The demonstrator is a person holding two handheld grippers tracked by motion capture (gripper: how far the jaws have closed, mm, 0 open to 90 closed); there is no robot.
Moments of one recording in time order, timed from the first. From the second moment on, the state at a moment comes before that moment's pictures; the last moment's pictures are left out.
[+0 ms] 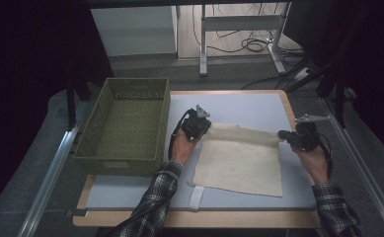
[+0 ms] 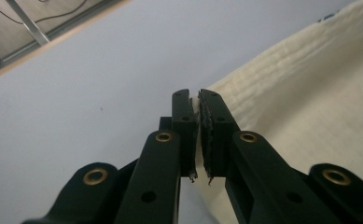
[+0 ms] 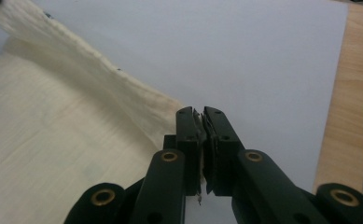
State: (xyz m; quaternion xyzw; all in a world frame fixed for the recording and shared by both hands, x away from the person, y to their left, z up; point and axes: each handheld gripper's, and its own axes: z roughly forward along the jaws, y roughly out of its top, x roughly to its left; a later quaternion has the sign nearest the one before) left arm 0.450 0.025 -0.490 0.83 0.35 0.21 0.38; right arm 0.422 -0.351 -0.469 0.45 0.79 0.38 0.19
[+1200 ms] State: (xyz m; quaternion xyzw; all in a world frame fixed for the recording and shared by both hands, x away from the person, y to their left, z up) left arm 0.315 0.058 -0.512 0.83 0.31 0.19 0.43; right arm 0.295 -0.347 -0.486 0.40 0.82 0.39 0.15
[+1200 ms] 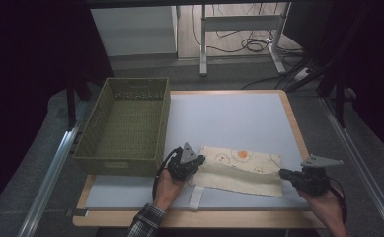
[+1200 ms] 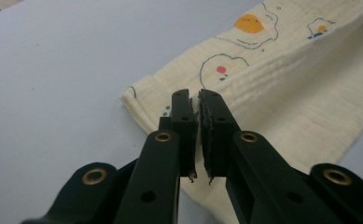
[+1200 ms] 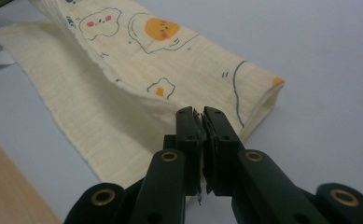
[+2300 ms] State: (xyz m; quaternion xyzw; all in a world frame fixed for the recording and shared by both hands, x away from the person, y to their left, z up) left arm 0.286 0.076 -0.527 0.82 0.31 0.09 0.46; right arm 0.266 -0.347 -0.491 0.39 0.83 0.39 0.12
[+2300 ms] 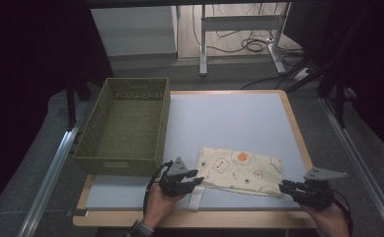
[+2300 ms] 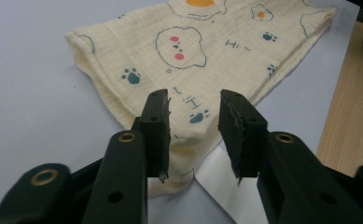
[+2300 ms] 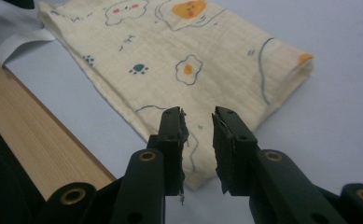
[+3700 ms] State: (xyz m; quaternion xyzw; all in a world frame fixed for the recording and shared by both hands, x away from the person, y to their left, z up) left arm 0.333 0.059 -0.495 0.81 0.37 0.14 0.44; right arm 0.309 -0.347 -0.483 0.41 0.81 0.39 0.15
